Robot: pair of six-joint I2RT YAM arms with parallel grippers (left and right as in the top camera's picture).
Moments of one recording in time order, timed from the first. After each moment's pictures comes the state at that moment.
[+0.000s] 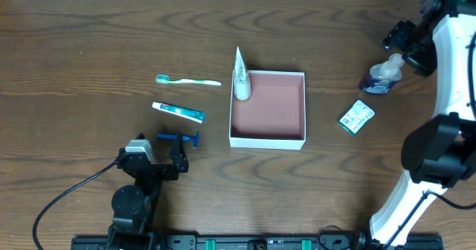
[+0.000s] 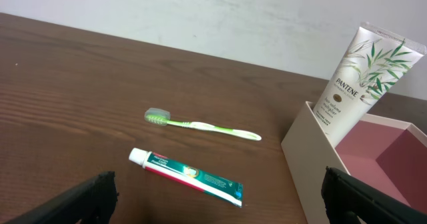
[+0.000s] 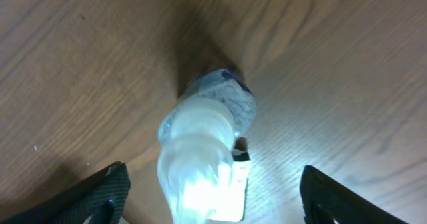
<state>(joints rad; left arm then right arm) -0.15 0.06 0.02 -0.12 -0.02 -0.28 -0.18 2.10 2.10 -1.38 0.08 0.59</state>
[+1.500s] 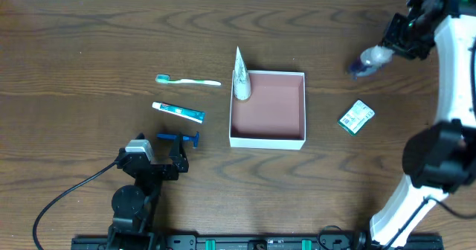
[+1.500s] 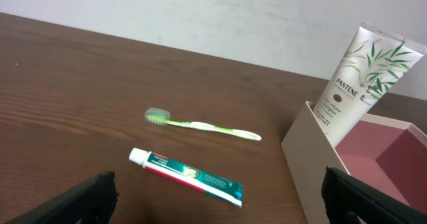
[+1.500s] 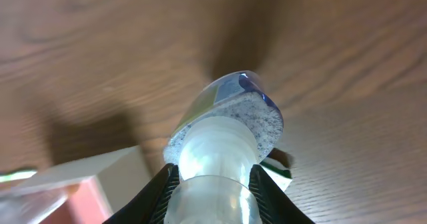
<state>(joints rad) -0.15 0.06 0.02 -0.12 -0.02 -0.28 -0.18 2.02 2.10 -1.30 -0.19 0.27</state>
